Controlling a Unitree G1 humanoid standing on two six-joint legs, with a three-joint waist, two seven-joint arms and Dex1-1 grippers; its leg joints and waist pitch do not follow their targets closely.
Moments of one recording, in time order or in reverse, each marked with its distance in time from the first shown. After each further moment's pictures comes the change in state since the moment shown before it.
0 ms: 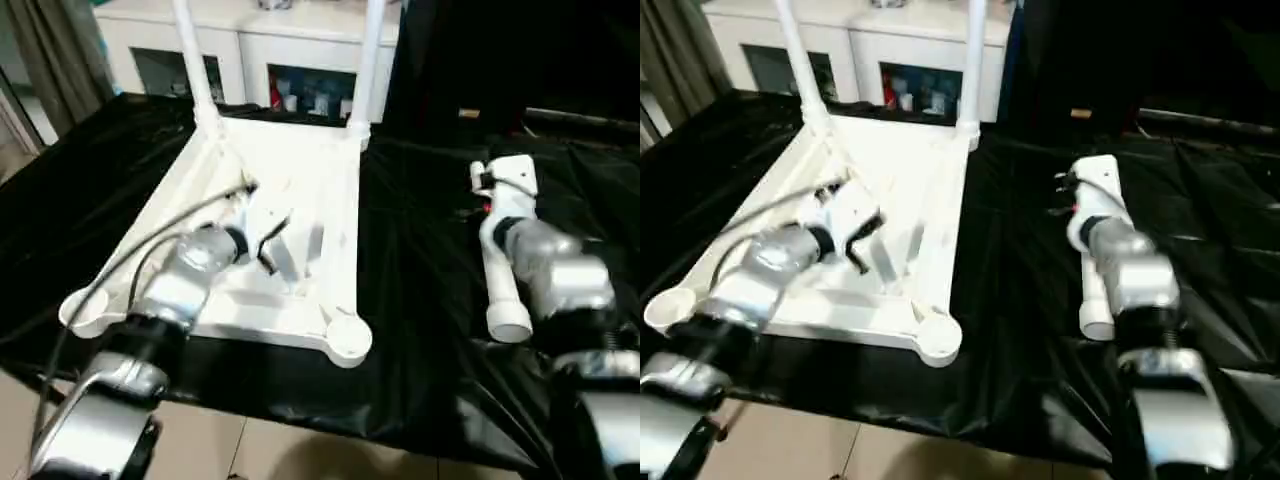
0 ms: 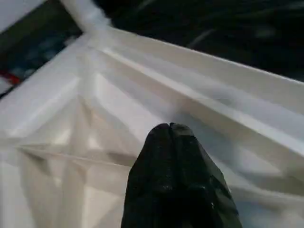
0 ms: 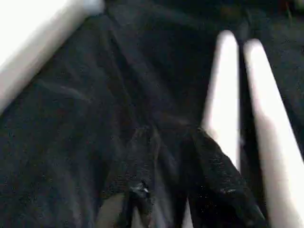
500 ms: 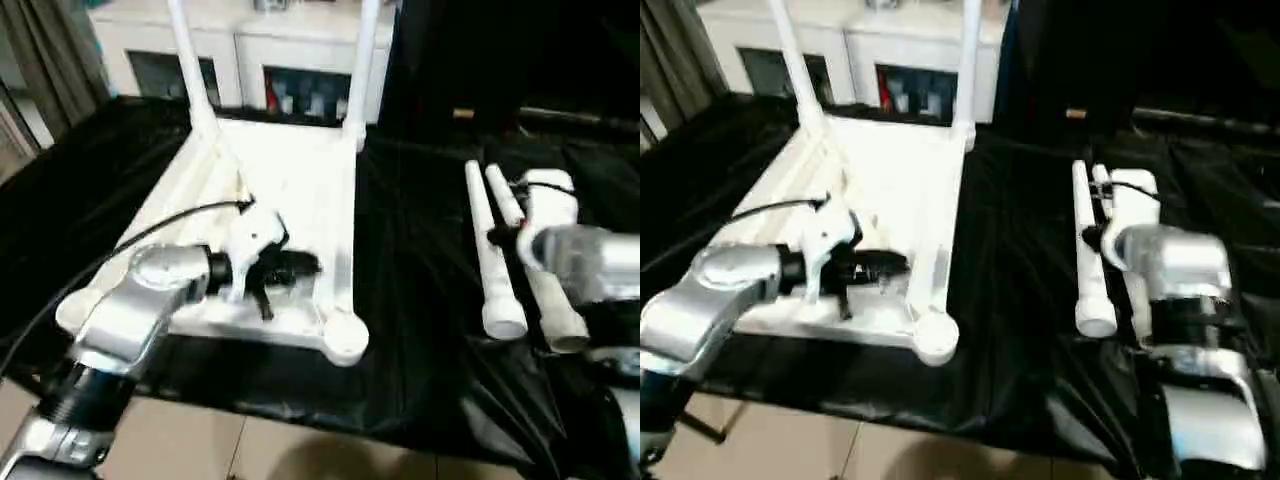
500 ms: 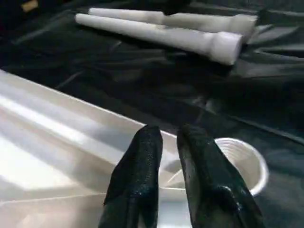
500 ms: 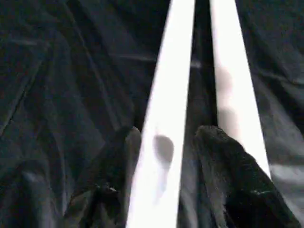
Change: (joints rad) left arm 0.163 0.122 0.013 -0.482 -0.317 0.314 -0.356; right arm 0.028 -0.069 -0.054 -0.187 0.038 0.404 -0.016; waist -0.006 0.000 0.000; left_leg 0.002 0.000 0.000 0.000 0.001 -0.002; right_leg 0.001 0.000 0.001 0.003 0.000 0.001
